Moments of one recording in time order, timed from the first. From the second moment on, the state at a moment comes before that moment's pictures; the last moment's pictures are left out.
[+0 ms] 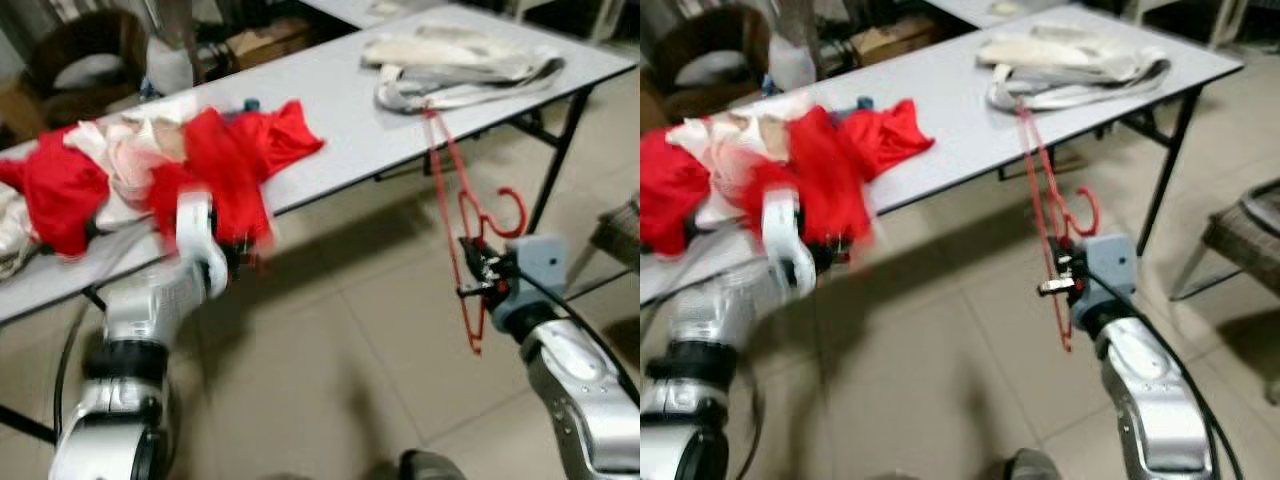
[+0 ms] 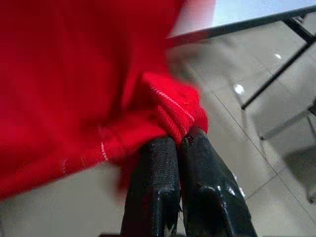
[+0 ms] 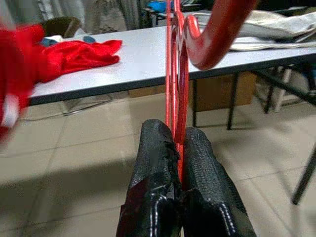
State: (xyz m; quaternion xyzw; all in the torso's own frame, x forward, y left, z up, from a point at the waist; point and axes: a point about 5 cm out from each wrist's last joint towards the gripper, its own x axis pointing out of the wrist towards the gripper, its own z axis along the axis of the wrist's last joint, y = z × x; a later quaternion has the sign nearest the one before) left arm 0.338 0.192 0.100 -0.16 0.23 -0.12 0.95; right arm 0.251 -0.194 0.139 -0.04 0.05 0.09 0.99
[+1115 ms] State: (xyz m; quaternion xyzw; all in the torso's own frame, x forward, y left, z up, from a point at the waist) left arm 0.329 0.166 0.141 -0.02 0.02 -0.09 1.00; right arm 0.273 -0.172 0.140 -0.02 0.05 0.10 0.99
